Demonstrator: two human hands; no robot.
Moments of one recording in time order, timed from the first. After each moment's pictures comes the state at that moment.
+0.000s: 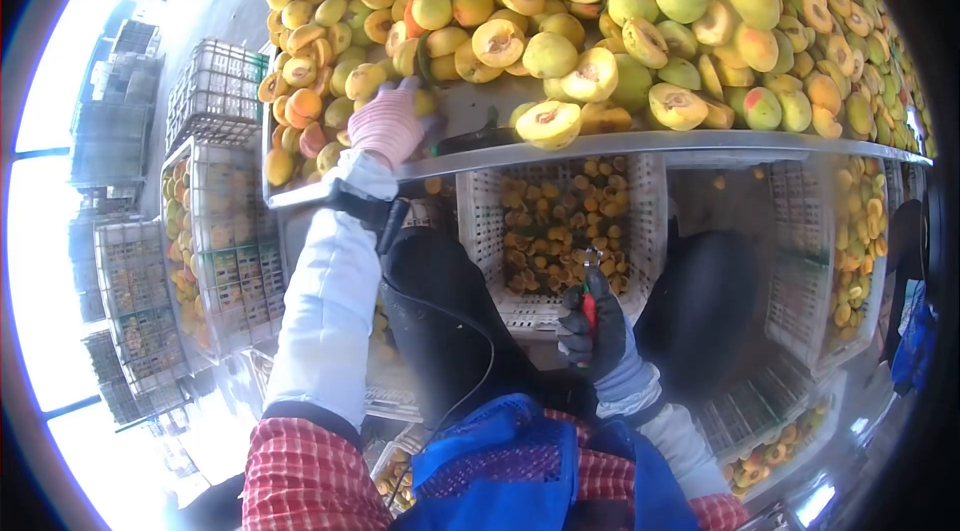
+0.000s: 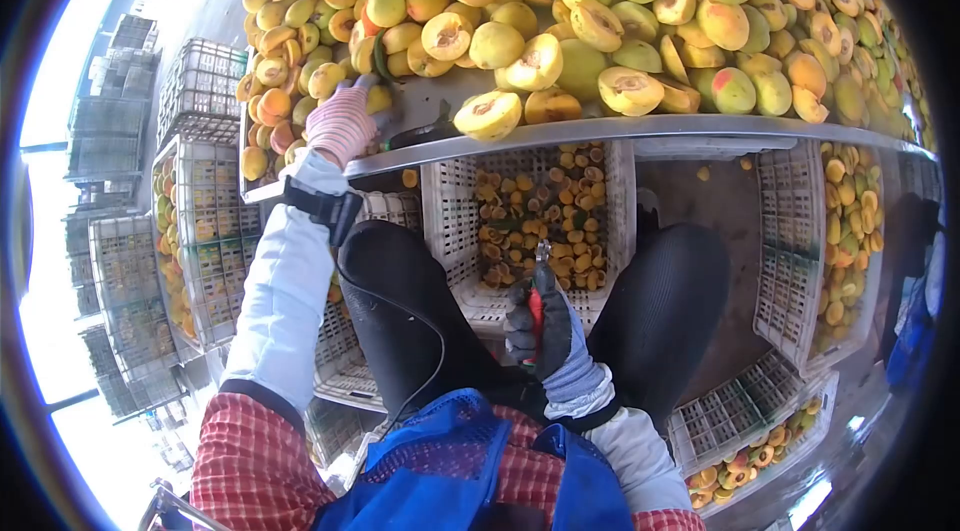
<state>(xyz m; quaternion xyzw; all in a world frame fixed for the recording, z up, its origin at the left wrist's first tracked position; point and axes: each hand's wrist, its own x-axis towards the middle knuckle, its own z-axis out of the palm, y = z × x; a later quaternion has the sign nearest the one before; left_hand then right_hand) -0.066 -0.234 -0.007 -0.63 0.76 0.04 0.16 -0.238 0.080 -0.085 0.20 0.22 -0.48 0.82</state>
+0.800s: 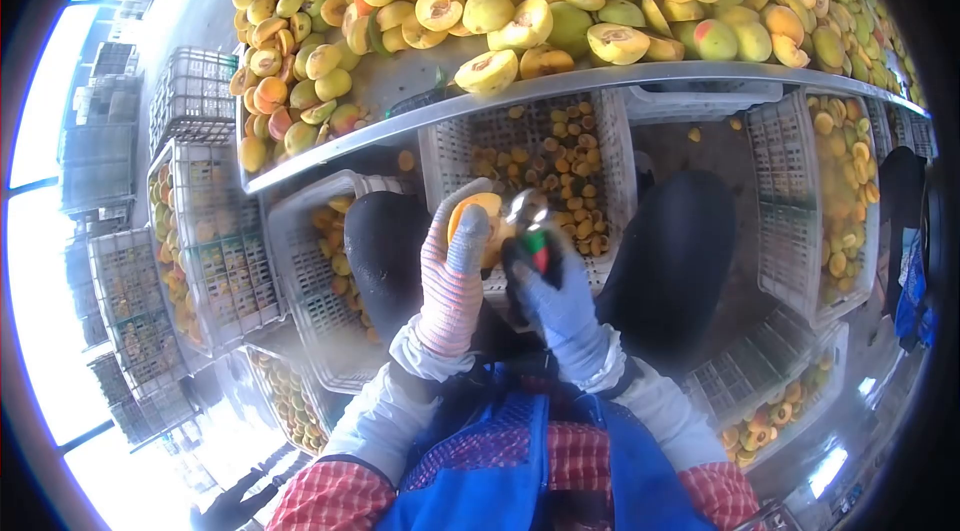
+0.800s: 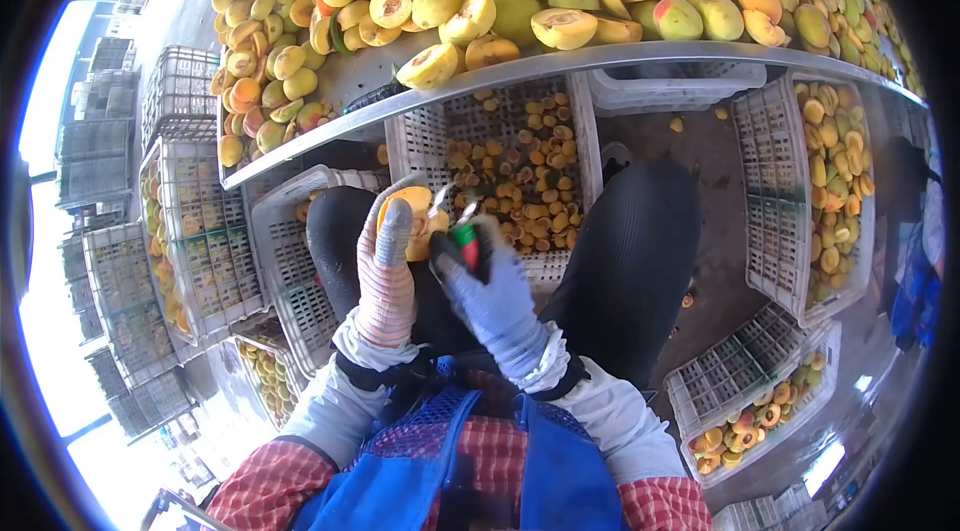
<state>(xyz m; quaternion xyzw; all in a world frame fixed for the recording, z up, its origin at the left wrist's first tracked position) -0.117 0.018 0.003 -0.52 0.42 0.64 -0.37 -0.212 0.083 -0.030 -0.13 0.43 -0.65 0.61</state>
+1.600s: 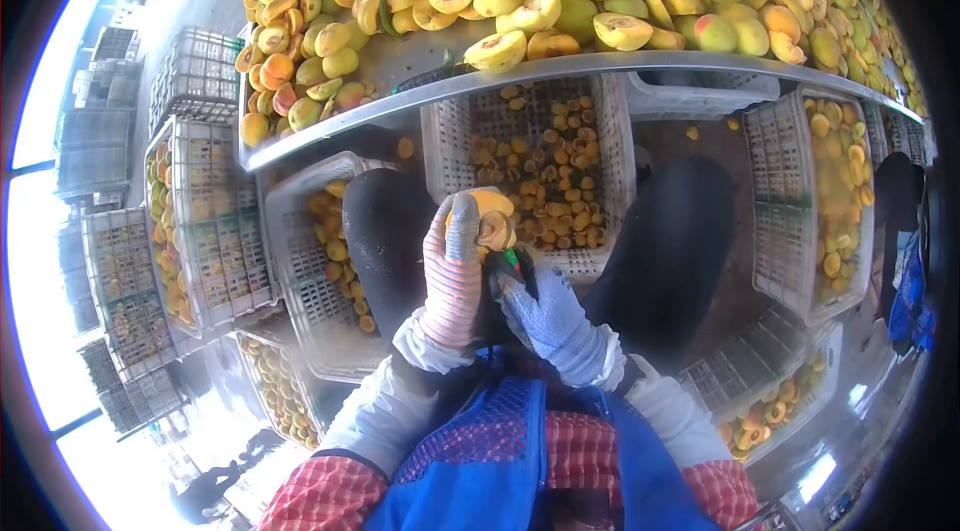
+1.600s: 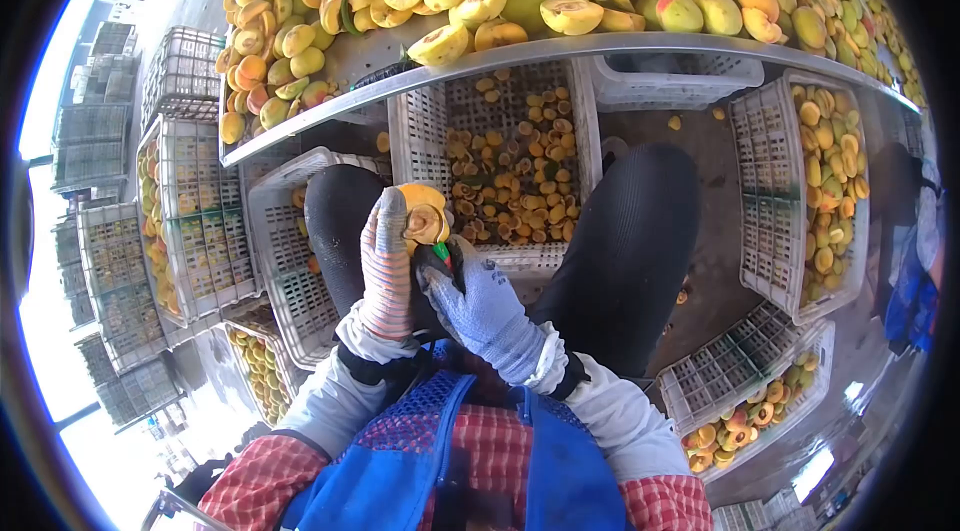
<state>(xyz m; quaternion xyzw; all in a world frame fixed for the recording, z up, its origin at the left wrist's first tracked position) -0.109 0.038 0.002 -0.55 0.37 0.63 -0.40 -0.203 0.114 -0.036 -0.40 0.54 -0.48 0.57</state>
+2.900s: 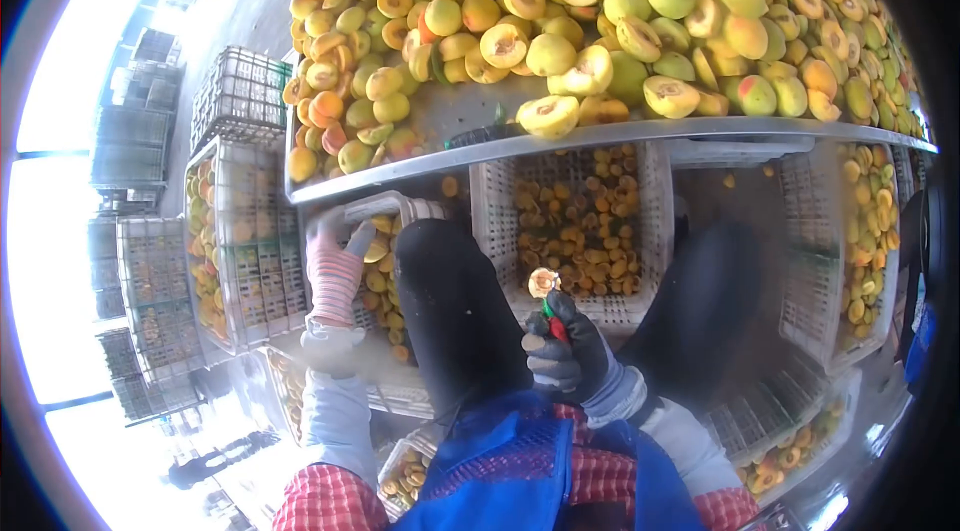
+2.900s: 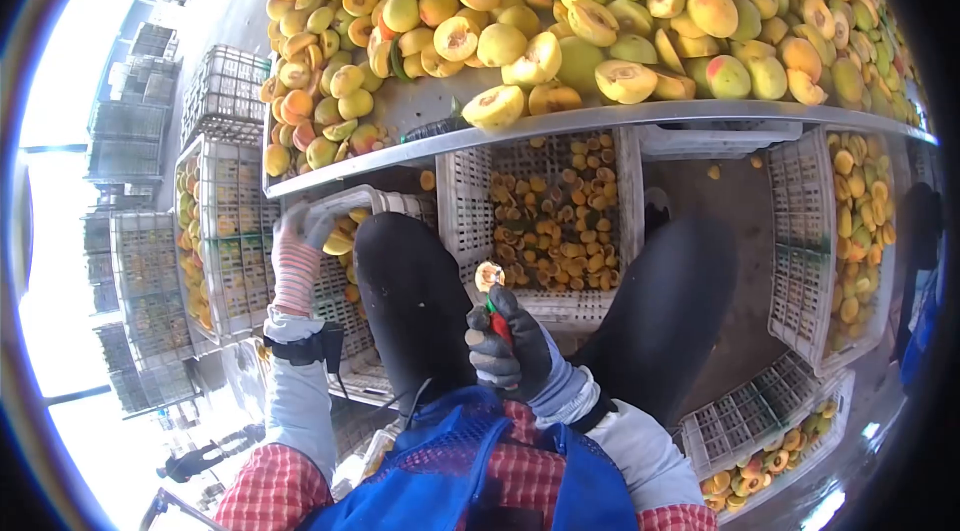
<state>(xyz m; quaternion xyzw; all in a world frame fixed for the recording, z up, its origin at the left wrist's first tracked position) 0.071 -0.083 0.004 -0.67 0.72 -0.01 -0.17 -0.202 0.095 -0.065 0.27 -0.20 -0.36 0.87</state>
